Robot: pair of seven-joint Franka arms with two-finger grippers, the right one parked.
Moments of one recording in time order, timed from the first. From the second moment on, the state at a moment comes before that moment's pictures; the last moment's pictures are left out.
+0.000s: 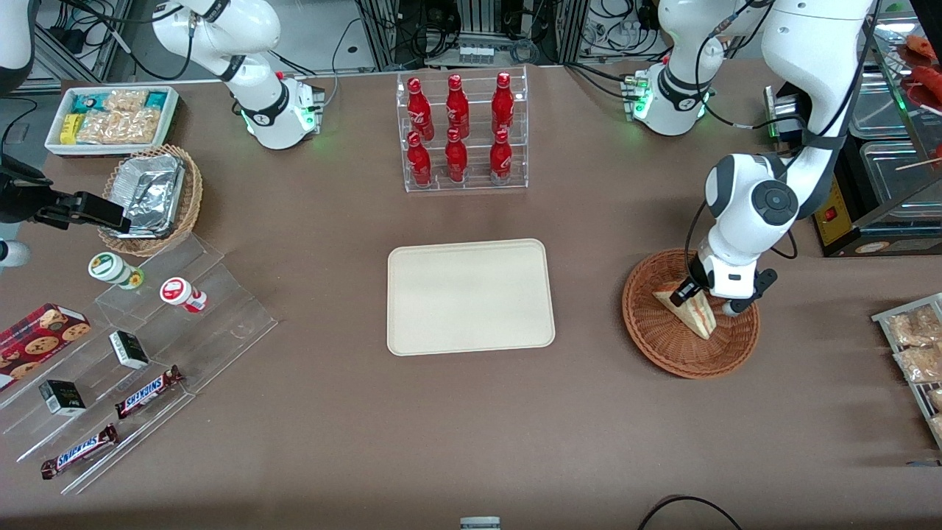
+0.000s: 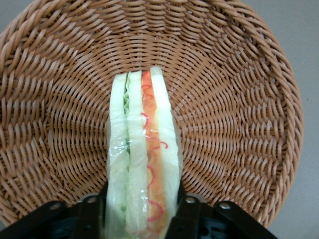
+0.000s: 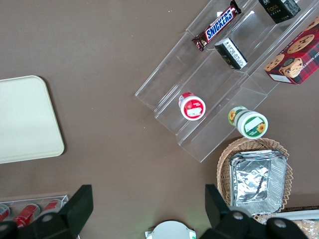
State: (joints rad) arm -0.03 0.23 -0.11 -2.34 0.01 2.67 -0.81
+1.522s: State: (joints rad) arm -0.47 0.37 -0.13 -1.63 0.07 2.03 -0.86
